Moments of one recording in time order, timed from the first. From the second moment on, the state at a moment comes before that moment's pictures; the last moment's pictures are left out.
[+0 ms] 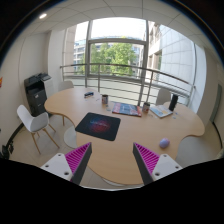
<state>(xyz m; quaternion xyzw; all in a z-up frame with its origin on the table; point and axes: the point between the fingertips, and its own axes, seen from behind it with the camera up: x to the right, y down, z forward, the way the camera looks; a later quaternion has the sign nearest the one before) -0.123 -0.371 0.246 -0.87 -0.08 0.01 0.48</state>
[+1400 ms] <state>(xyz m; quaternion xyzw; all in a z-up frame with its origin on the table) 0.228 -0.082 -0.014 -0.90 0.07 -0.07 0.43</state>
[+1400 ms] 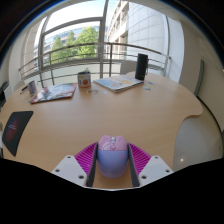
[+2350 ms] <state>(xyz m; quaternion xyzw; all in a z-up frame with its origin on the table) -0.230 0.015 0.000 -0.90 0.02 0.01 0.43</state>
